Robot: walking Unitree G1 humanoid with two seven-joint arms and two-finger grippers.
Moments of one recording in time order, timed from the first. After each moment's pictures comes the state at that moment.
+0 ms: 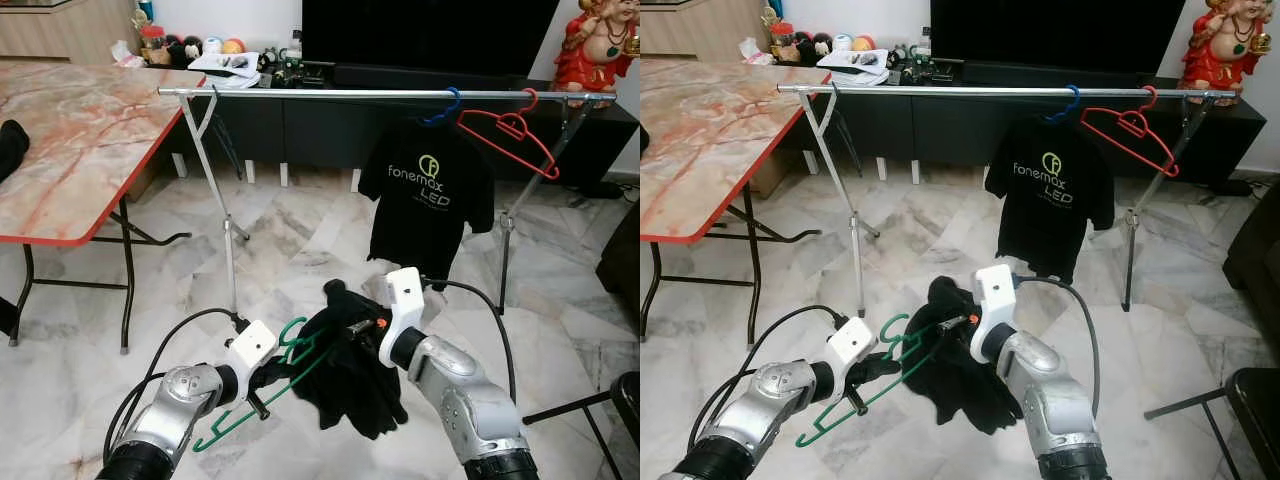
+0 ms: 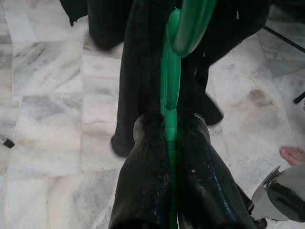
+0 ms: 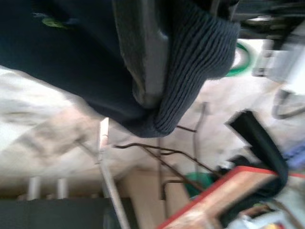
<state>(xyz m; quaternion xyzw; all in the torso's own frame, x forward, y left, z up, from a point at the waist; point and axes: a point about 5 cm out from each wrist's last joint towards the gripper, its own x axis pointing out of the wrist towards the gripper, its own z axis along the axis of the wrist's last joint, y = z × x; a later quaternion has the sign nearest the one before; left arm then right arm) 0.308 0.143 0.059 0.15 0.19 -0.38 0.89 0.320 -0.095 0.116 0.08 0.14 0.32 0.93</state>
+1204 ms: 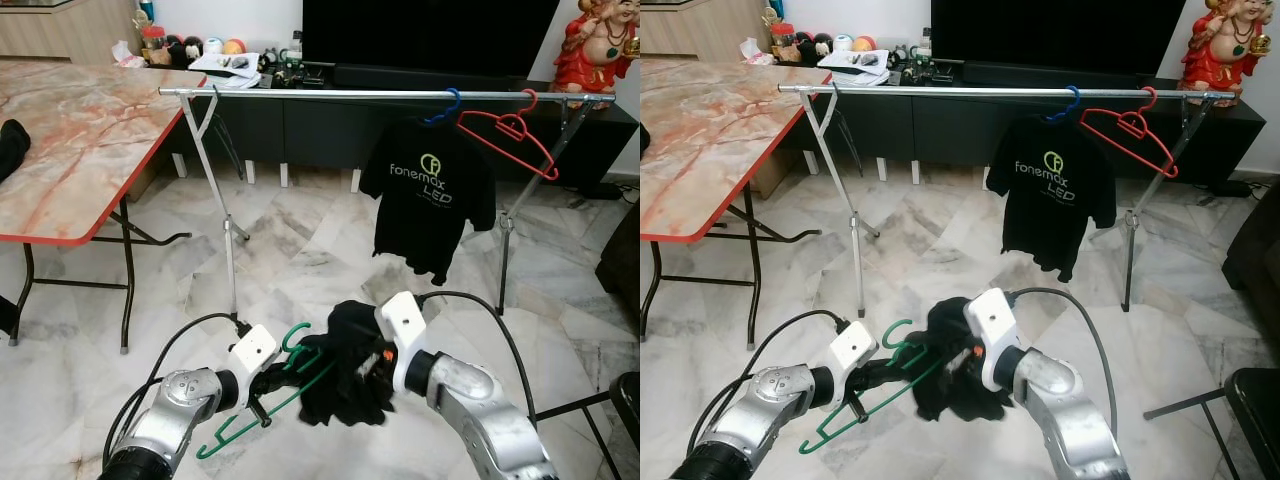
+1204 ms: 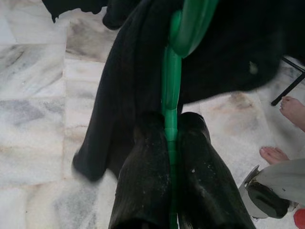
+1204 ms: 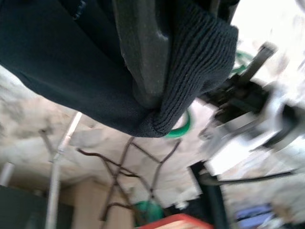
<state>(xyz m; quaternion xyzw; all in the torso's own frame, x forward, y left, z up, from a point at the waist) 0.301 0.141 0.058 0.12 0.19 -0.41 0.88 0.282 -0.101 0.114 -0.04 0.12 0.47 0.87</state>
